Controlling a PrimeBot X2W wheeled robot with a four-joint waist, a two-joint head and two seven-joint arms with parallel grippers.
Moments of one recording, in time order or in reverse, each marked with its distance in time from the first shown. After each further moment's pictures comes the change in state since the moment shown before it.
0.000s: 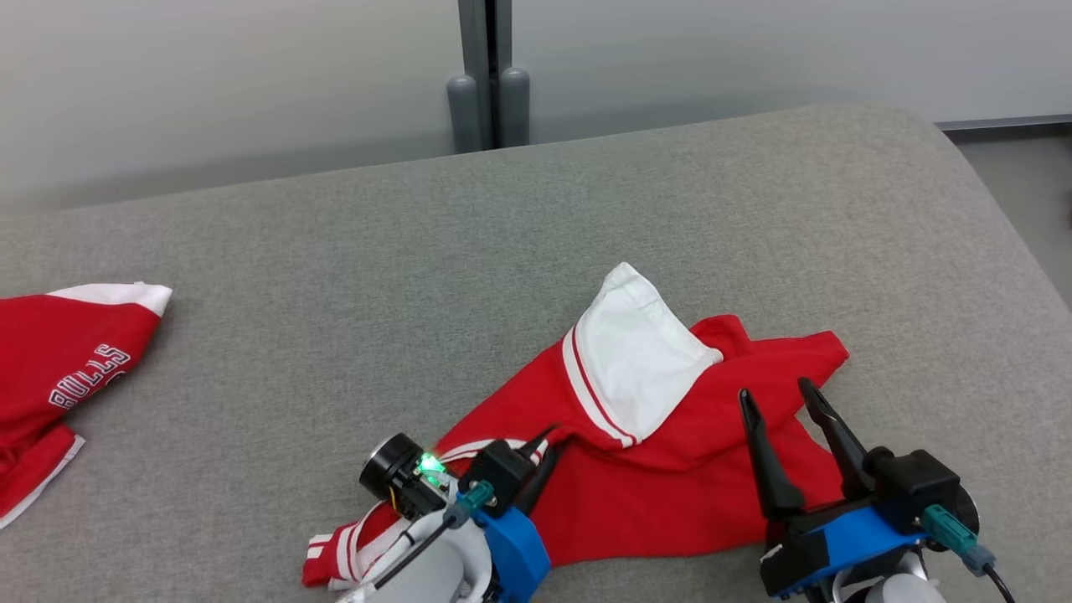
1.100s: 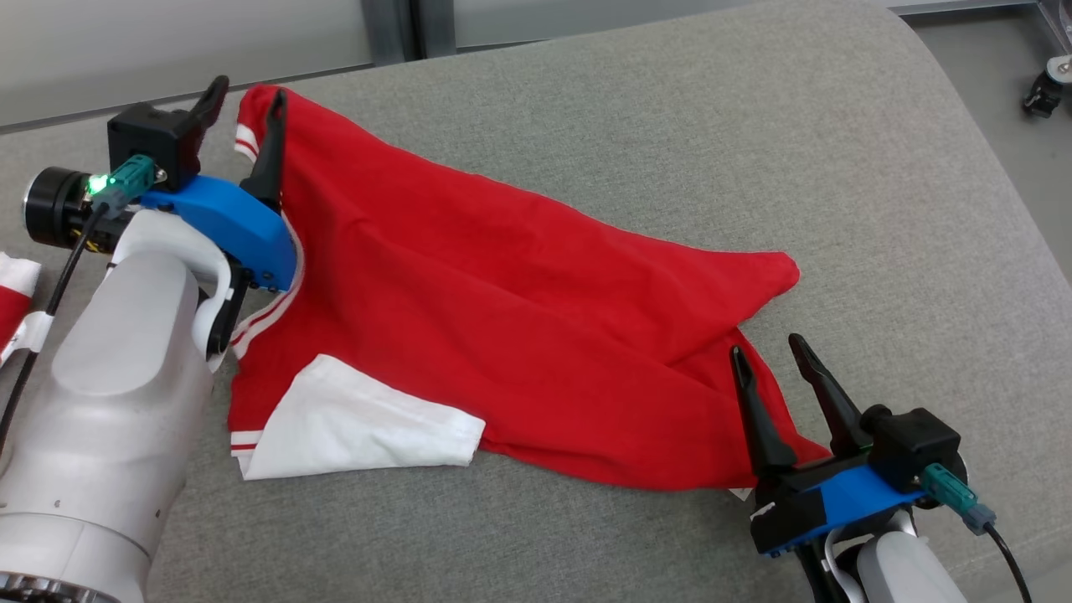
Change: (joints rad) left arm -0.490 0.234 0.276 0.169 -0.201 0.001 0.005; right arm -0.084 0.000 0.022 0.018 0.049 0.000 -0.001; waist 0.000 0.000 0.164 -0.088
